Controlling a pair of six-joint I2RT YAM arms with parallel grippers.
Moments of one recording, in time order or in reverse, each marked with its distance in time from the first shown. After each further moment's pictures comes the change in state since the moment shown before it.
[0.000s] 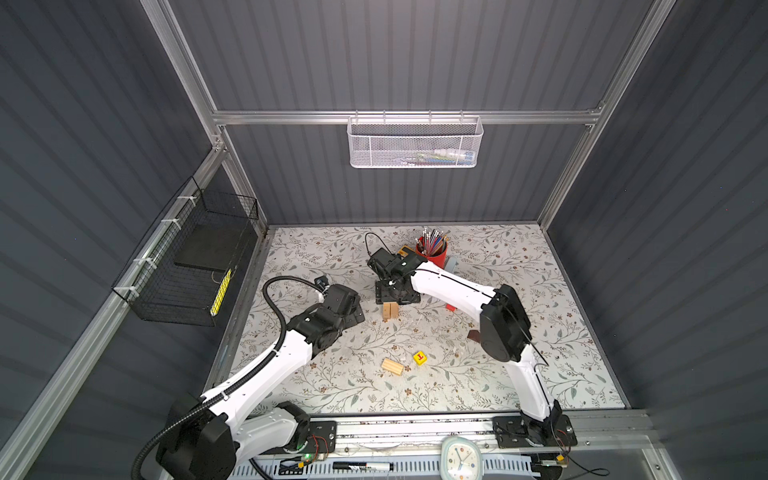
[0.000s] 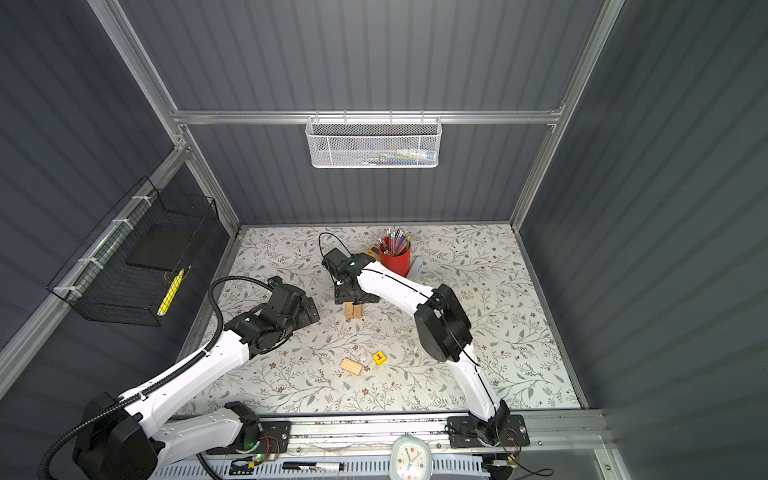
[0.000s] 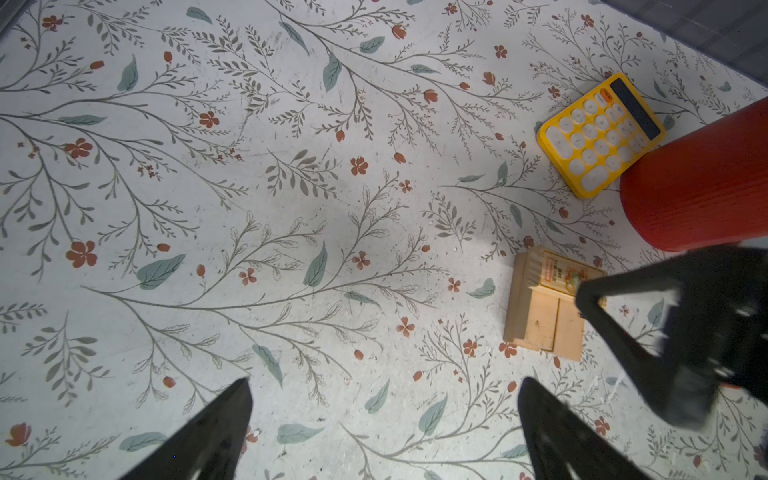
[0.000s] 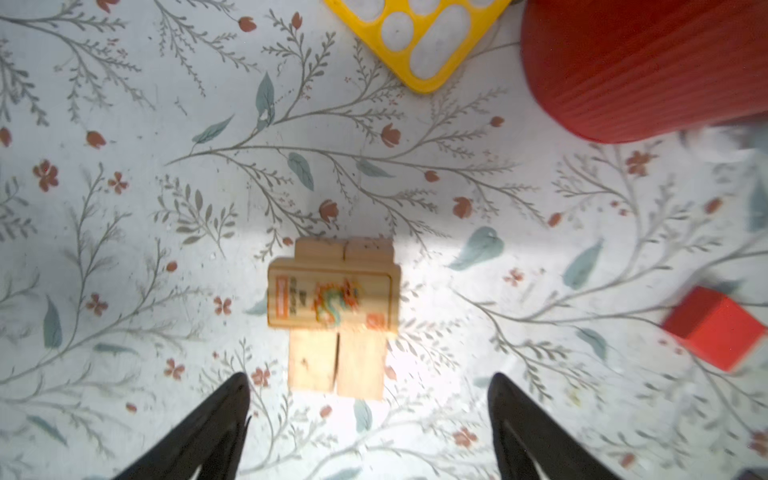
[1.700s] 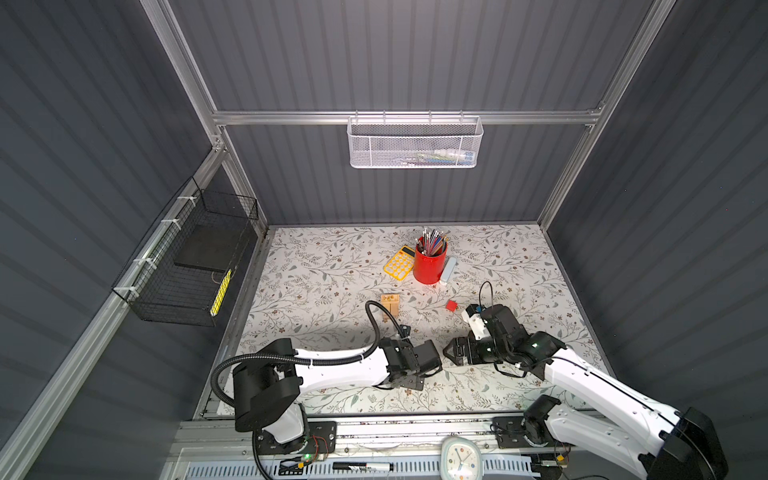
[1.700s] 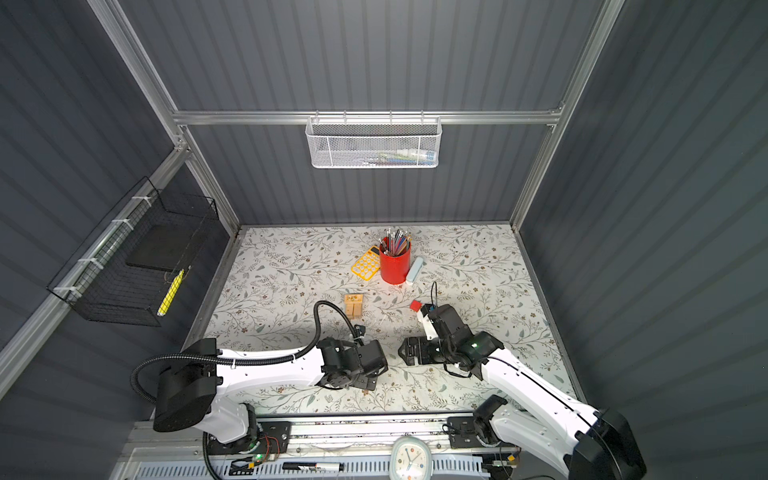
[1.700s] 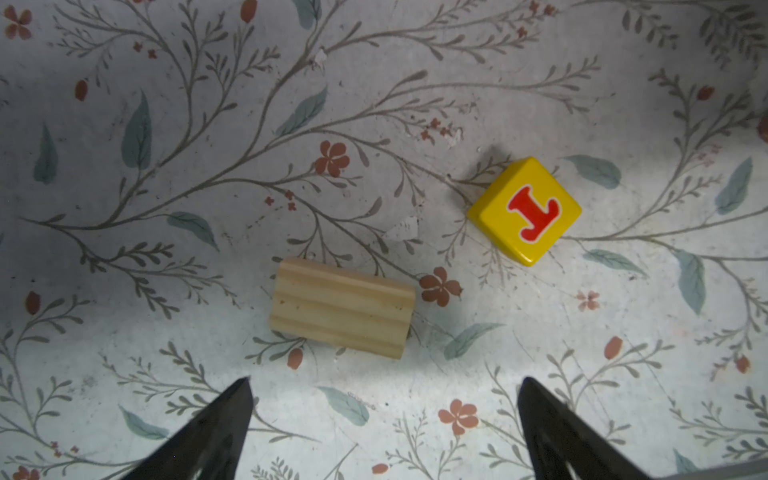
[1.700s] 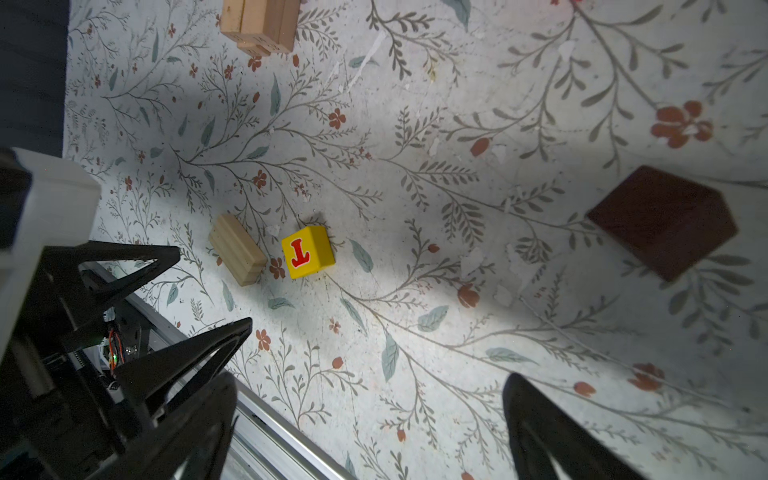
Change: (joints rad) left arm -0.670 0.465 0.200 -0.204 0.092 -0.211; right arm -0.246 -1.209 -1.350 0.439 -0.486 -0.224
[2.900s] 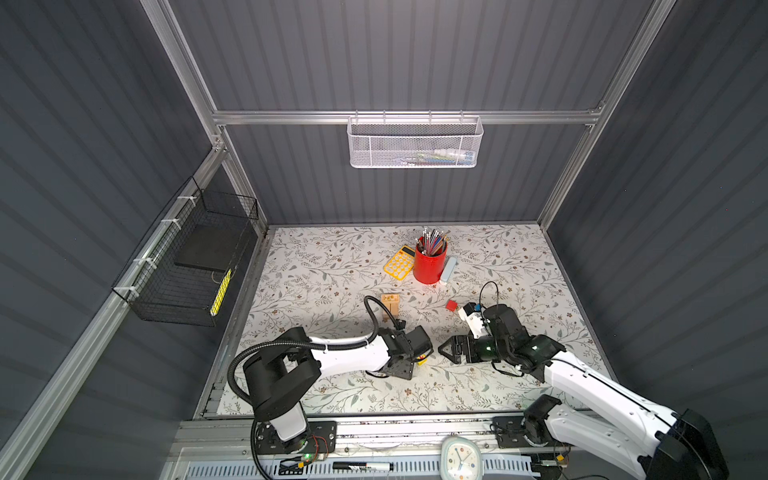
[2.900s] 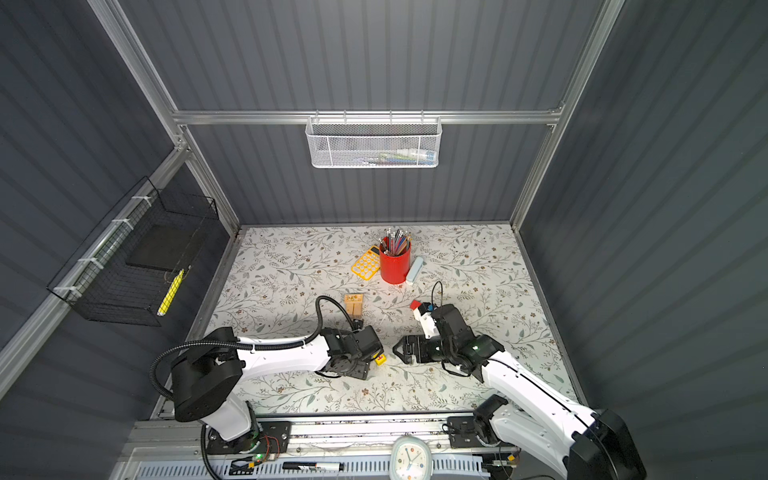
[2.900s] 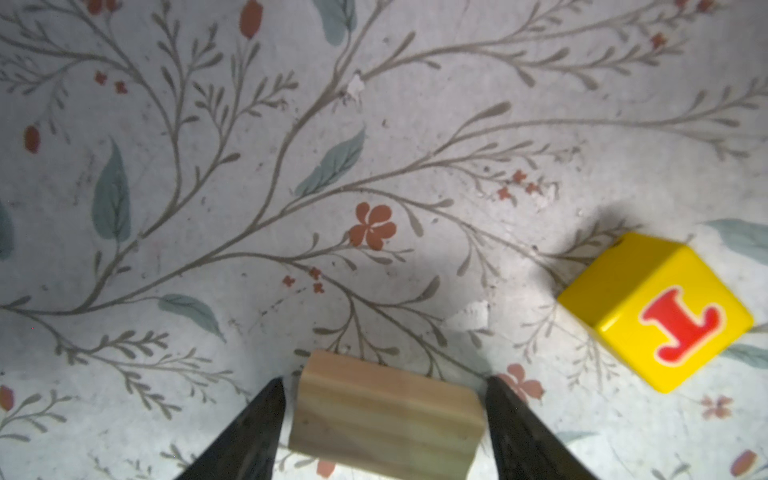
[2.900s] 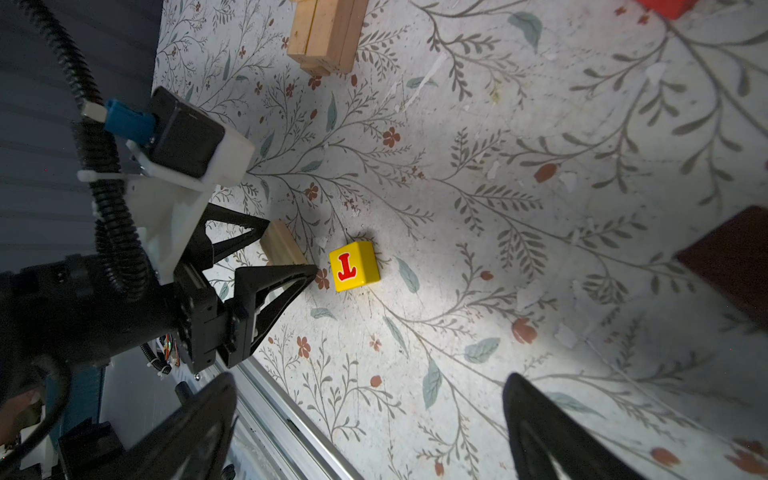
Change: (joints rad) left arm 0.127 0.093 -0.028 0.102 0.056 0.164; right arm -0.030 0.009 -0.042 0.128 -0.113 0.004
